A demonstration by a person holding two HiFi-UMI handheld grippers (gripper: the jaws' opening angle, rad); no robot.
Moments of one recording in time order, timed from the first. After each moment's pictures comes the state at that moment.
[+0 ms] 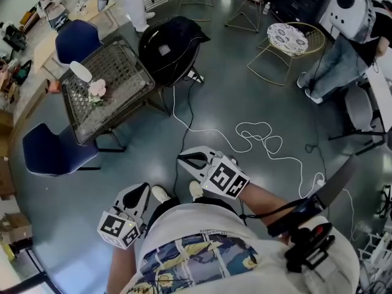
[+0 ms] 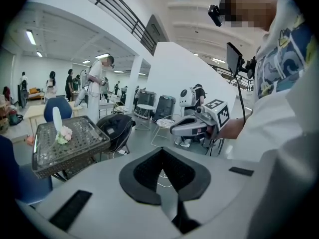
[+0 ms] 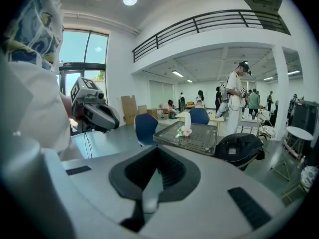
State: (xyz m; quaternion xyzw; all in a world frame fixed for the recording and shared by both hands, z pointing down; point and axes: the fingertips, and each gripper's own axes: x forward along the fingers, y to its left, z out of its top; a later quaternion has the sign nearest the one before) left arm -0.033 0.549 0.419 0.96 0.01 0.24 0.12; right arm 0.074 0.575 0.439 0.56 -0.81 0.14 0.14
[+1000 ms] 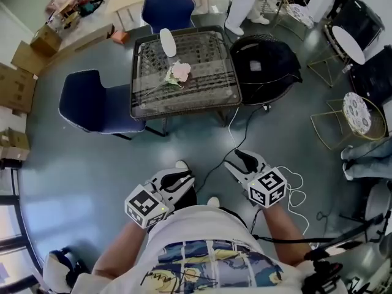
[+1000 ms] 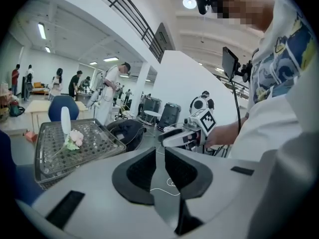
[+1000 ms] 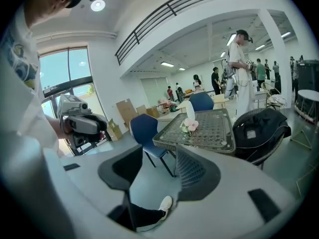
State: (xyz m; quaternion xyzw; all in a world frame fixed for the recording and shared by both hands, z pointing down) left arm -0.045 0.404 0.423 0.97 0.00 0.20 0.15; right arm 0.074 0.406 0.482 0.54 -0.80 0.26 0.08
